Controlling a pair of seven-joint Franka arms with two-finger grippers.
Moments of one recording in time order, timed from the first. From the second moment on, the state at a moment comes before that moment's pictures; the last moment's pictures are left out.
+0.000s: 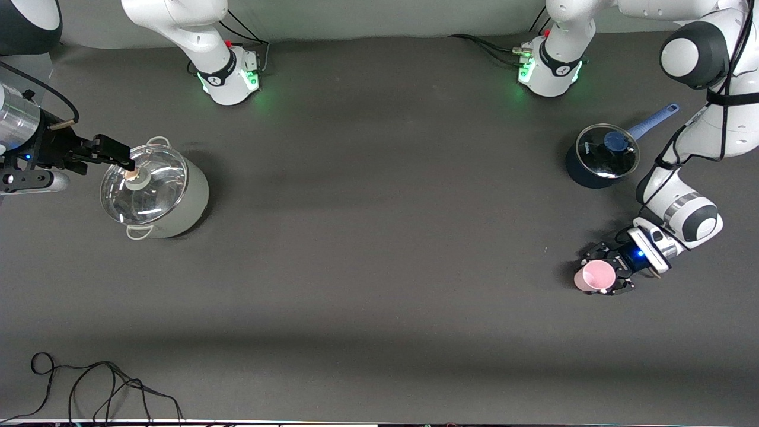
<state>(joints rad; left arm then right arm) 0.46 0.97 -0.07 -1.68 -1.47 1.82 2.68 0.03 -0.02 0.00 -1.64 0.02 1.51 0.02</state>
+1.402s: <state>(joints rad) 0.44 0.34 -0.98 -2.13 -2.28 2.69 2.68 0.04 -0.02 0.00 -1.64 0.15 1.51 0.48</state>
